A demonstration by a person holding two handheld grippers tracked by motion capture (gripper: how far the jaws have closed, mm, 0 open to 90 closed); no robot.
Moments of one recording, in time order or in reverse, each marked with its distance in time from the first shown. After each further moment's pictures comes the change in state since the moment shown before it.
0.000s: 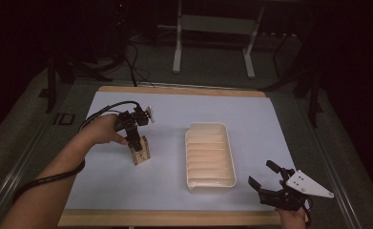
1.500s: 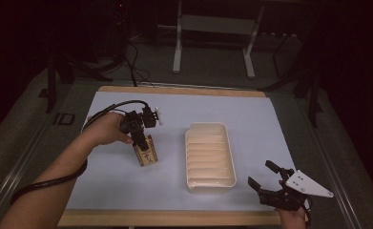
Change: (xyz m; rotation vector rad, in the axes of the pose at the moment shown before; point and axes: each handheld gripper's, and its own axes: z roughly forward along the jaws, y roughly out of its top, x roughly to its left) left arm -0.034 0.011 -0.032 -0.067 -0.030 0.125; right arm 0.000 0.000 0.000 0.004 0.010 -0.003
